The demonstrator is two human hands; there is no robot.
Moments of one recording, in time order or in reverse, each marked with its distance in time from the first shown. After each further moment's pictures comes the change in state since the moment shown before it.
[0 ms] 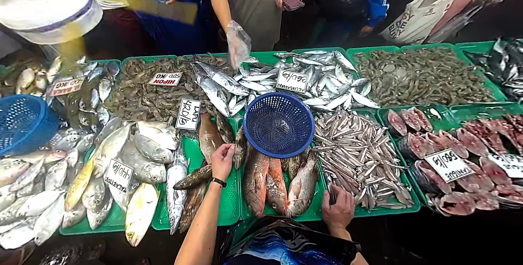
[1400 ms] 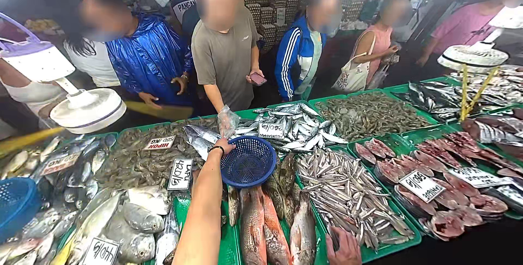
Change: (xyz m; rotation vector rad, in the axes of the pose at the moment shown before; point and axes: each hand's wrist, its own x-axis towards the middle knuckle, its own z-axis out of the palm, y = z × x) left_hand 0.247 0.139 0.048 0.931 -0.395 -0.118; right_hand 0.000 -0.010 -0.014 0.046 0.007 0.029
